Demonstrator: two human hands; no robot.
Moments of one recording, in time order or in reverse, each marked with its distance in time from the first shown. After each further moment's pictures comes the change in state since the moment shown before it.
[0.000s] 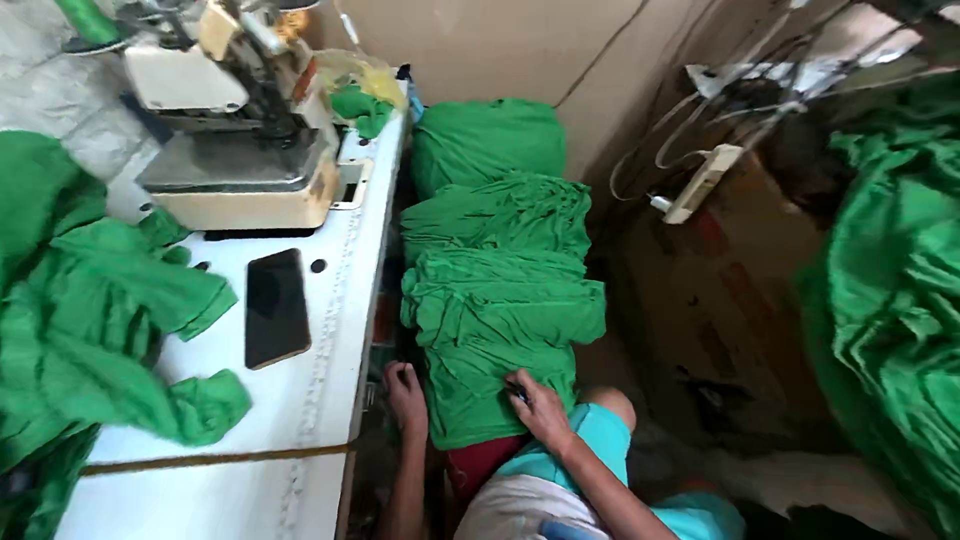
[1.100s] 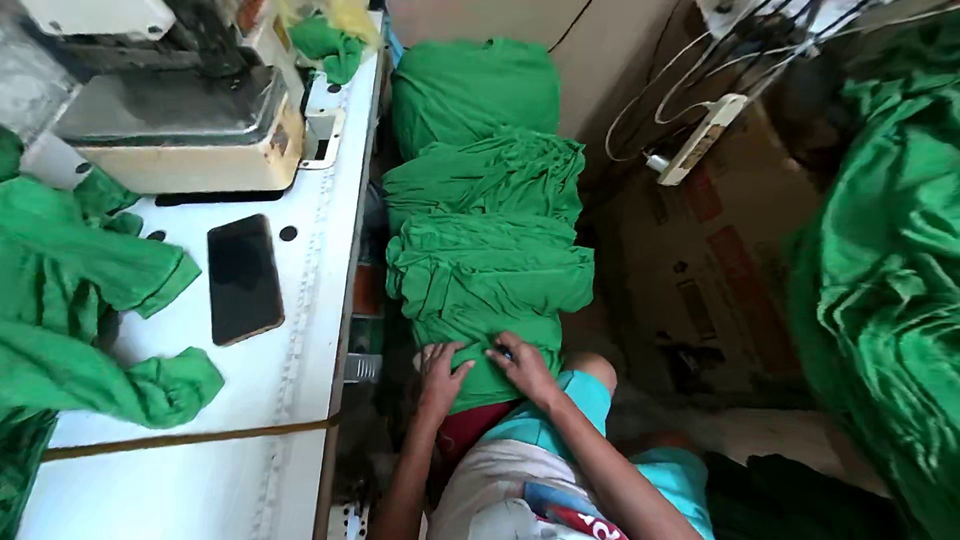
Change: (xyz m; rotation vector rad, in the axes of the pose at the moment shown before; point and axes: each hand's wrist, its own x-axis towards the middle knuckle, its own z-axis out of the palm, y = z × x) left_hand -0.031 0.051 0.006 0.177 -0.609 0.260; right_hand 0.024 0.006 -0.007 0.081 -0.152 0.086
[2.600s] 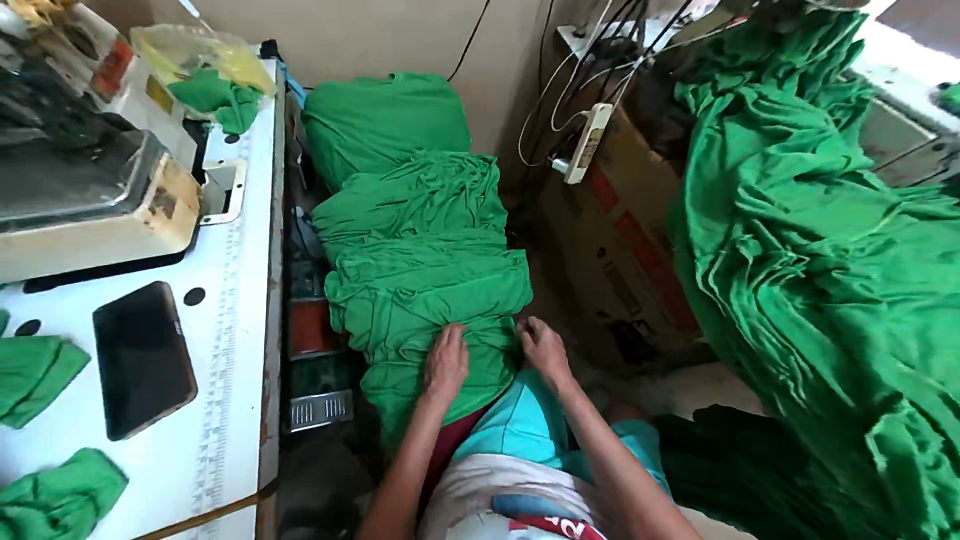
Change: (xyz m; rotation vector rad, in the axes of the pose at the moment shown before) left_hand 0.061 0.076 0.045 0.110 -0.187 0.202; right_hand -0.020 0.065 -0.073 -0.014 0.362 0.432
